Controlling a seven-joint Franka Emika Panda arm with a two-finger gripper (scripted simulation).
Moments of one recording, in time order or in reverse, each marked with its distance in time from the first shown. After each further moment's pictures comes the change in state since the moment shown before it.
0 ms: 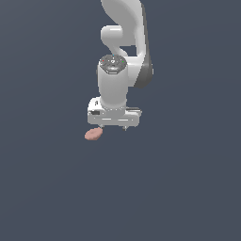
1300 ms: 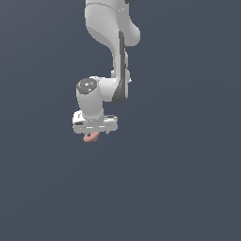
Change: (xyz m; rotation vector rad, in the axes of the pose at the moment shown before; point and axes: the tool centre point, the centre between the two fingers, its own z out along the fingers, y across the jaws) arm -0.023 0.084 0.096 0.022 0.040 -0.152
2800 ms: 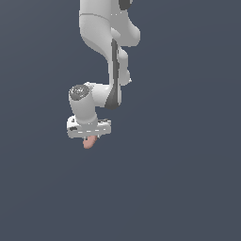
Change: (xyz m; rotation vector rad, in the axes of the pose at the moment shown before) arm 0.004 0.031 0.024 0.000 0.019 -0.043
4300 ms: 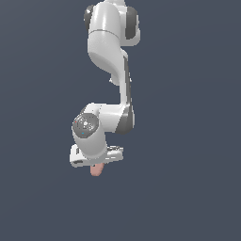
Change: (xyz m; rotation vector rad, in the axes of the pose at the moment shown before) arm 0.144 -0.034 -0.005 0.020 -0.042 -0.005
